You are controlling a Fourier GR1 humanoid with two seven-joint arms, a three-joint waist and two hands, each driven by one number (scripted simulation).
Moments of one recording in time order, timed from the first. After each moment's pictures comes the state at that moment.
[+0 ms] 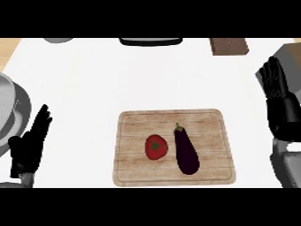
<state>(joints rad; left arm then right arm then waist) -0.01 0.43 -0.19 -1.29 0.27 0.30 -0.12 -0.22 -0.28 0.02 -1.49 -0.10 -0.18 -0.22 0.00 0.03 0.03</state>
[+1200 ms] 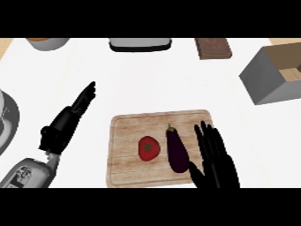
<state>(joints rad) -0.20 0.42 -0.38 -1.48 0.20 0.15 -0.02 0.09 -0.21 0.61 -1.56 1.08 -0.49 0.37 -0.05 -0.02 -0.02</state>
